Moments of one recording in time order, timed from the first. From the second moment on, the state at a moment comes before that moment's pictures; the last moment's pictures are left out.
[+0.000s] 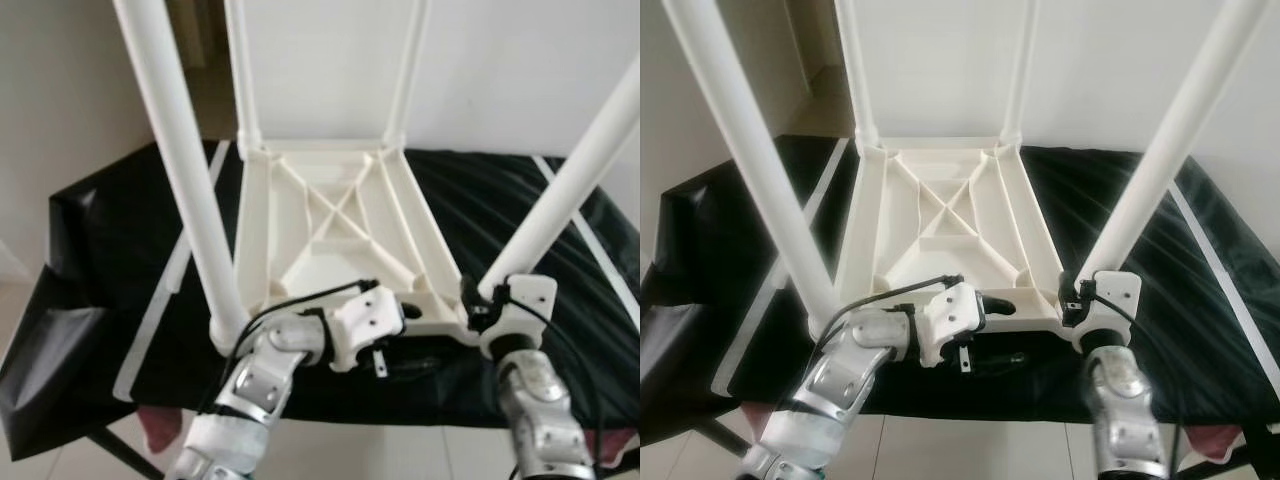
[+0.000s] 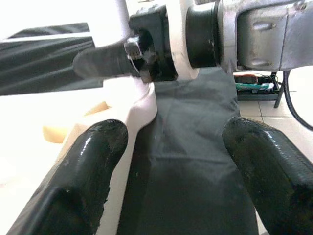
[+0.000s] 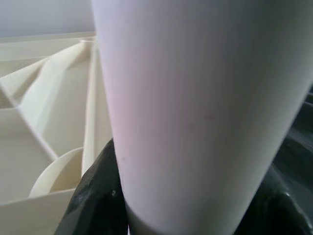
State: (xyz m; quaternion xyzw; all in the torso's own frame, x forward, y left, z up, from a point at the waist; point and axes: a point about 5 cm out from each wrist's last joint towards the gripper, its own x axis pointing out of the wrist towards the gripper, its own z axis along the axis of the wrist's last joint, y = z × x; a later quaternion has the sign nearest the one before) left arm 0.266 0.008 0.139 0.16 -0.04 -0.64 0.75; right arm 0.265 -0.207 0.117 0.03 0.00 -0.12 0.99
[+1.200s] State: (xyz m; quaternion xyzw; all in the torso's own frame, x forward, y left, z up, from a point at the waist) left arm 0.265 0.007 0.138 0.16 -0.04 -0.64 0.75; right arm 0.266 -0.188 0.113 0.10 0.00 -0.17 0.98
